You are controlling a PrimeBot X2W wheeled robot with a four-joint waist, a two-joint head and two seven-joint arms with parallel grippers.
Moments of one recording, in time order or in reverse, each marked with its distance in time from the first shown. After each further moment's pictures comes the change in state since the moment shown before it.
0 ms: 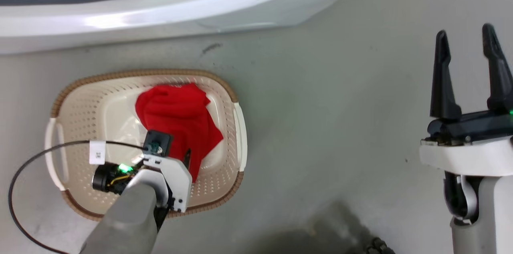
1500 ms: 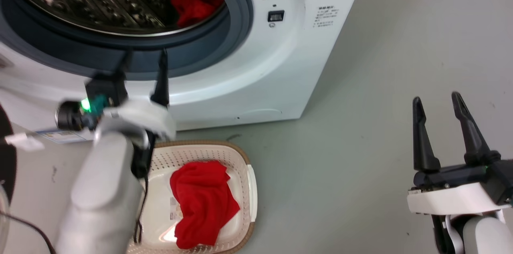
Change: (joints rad) left arm 0.155 0.018 0.468 -0.726 0.206 0.042 -0.036; right arm 0.204 0.000 0.014 0.048 -0.019 0.000 0.000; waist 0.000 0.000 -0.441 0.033
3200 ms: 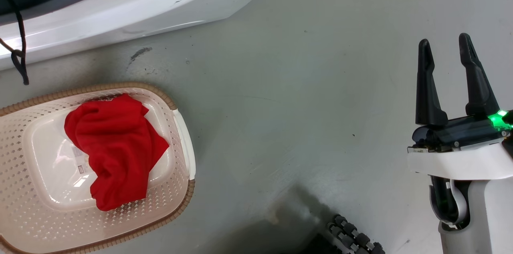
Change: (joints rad) left arm -1.008 0.223 -0.248 0.615 -0.135 -0.095 0.637; right arm -0.184 0.000 0.047 -0.030 0.156 0.000 0.000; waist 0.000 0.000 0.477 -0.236
